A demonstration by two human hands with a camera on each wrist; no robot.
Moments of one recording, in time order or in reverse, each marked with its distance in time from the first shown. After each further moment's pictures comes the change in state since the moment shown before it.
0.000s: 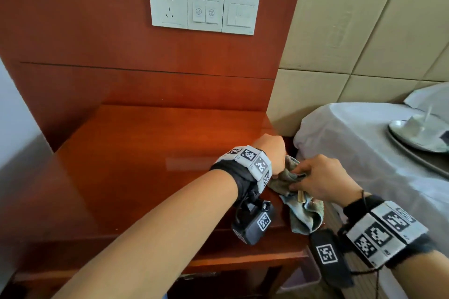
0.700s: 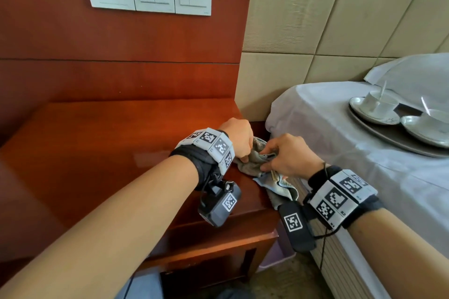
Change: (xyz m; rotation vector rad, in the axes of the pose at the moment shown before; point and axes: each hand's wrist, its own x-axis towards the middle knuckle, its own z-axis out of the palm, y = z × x) left_hand 0.003 0.005 -0.009 -0.006 -0.073 0.033; right_hand 0.014 0.019 -0.001 0.096 0.005 -0.070
